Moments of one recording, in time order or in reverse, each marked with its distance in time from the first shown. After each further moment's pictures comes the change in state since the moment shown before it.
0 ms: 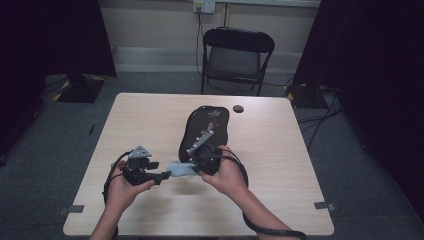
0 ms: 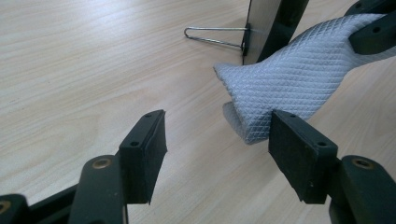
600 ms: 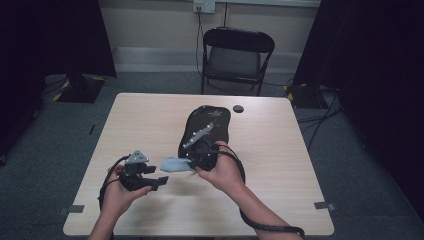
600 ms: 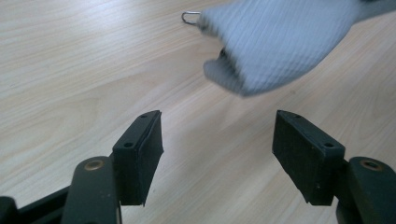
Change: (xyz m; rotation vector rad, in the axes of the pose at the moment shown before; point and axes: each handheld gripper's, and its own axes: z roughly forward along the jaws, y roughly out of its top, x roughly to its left) left arm -0.002 -0.014 -0.007 0.012 0.004 0.016; right arm 0.002 0.017 -0.010 -0.033 0.009 0.010
